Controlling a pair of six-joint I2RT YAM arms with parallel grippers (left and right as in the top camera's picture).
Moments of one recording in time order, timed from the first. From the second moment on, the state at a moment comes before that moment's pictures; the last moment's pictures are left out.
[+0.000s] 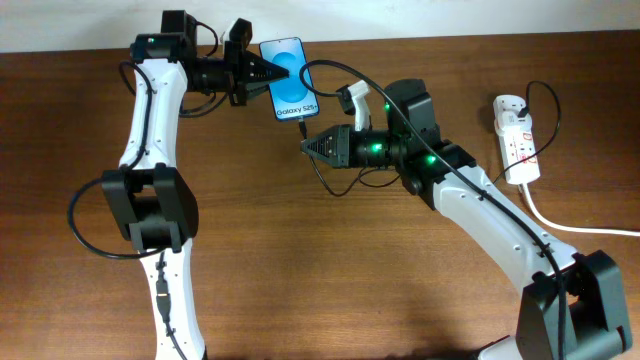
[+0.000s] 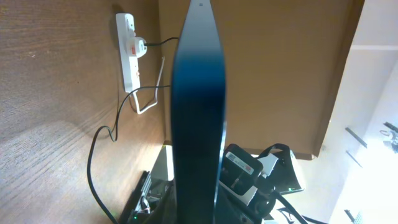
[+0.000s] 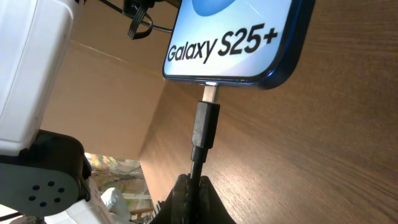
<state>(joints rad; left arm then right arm) -0.01 2.49 2.45 -1.32 1.49 -0.18 0.39 1.66 1.19 -0.06 -0.85 0.65</state>
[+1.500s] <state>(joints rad) -0.04 2.49 2.45 -1.31 1.48 -0.18 0.38 1.66 1.18 -0.02 -0.88 0.69</state>
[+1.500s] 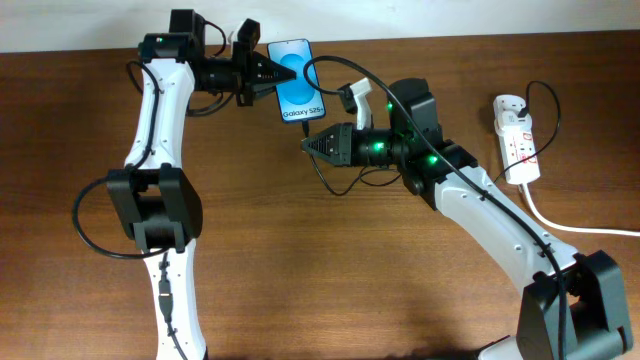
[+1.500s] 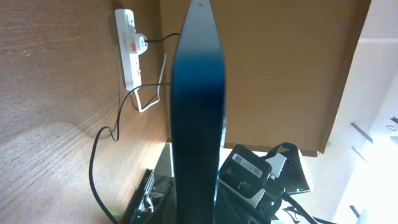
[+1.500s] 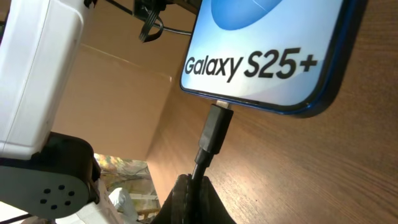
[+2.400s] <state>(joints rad) -0.09 2.49 2.45 -1.32 1.48 -0.17 0.34 1.66 1.17 -0.01 -0.89 0.70</state>
